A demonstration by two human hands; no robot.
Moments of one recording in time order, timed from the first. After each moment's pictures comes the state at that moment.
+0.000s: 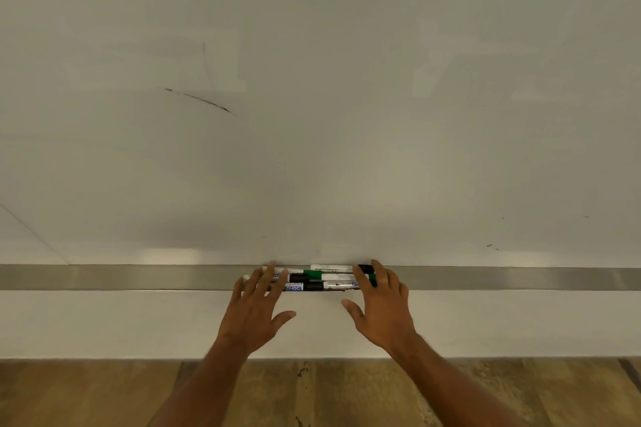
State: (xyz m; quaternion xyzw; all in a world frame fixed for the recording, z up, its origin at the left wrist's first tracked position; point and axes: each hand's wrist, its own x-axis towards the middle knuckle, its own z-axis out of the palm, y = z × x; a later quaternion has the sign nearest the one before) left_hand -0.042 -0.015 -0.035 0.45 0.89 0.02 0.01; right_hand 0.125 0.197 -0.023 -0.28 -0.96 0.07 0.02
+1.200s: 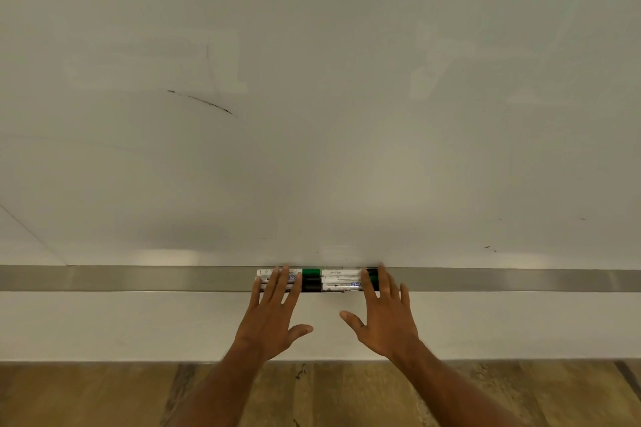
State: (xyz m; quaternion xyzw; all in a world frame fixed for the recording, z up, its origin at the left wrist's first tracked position) left_hand -0.026 0.004 -0.052 0.48 0.87 -0.01 0.02; right_hand 0.134 0.197 -0.035 -0.29 -0.95 0.08 -0.03
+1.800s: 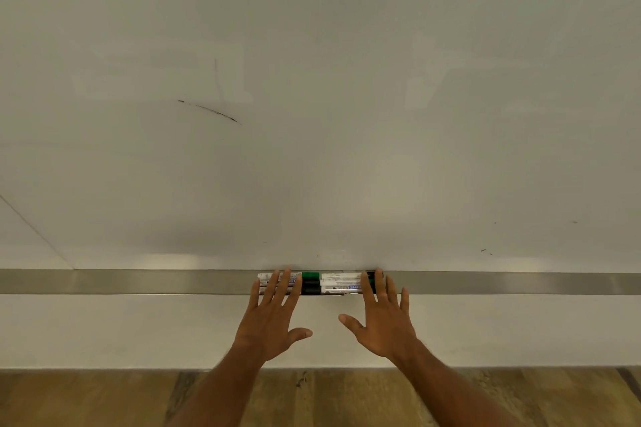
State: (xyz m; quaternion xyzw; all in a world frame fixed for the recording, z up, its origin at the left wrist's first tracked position) left_hand -0.021 0.001 -0.036 0.48 0.87 -0.04 0.02; right_hand 0.136 0.195 -0.031 -0.29 -0.95 0.09 -0.07
